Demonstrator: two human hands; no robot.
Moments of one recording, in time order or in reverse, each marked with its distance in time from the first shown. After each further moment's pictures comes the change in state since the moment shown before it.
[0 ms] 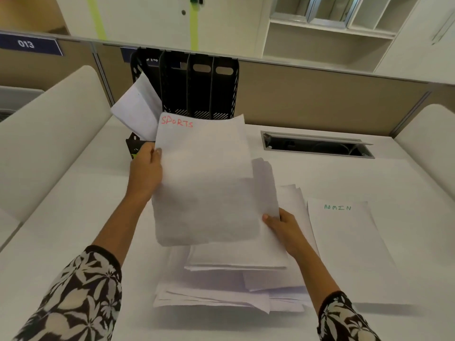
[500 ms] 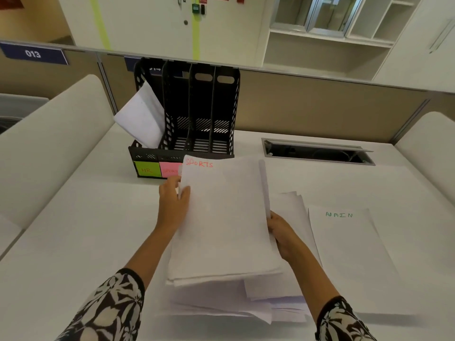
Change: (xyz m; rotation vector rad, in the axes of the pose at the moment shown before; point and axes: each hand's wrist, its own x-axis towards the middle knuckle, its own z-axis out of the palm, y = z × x) left_hand -0.047 -0.025 0.051 -0.078 -0.128 -0.156; right_hand 0.007 -0.018 0.017 0.236 -0.186 0.119
